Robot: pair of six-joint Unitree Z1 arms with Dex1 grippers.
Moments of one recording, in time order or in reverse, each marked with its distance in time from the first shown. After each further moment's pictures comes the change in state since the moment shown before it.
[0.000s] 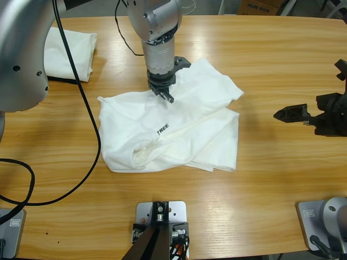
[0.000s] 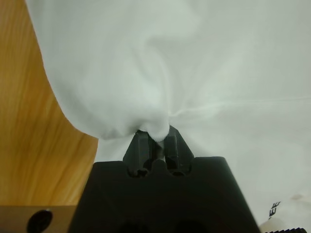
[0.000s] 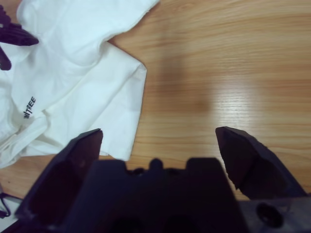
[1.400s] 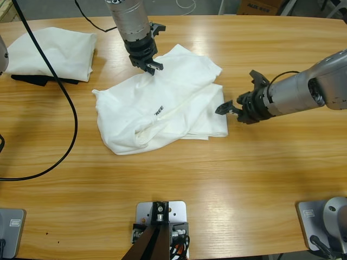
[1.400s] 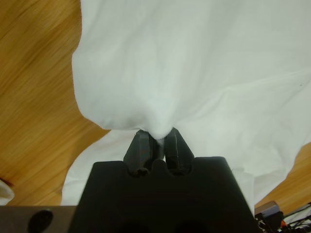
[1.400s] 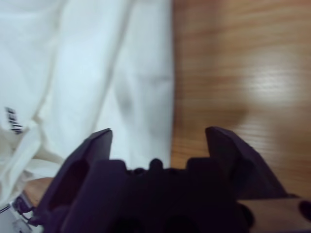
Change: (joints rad) arm 0 0.143 -0.090 0.000 0.000 -0.072 -0.225; arm 1 -0.002 0.499 0.048 -0.522 0.193 0.079
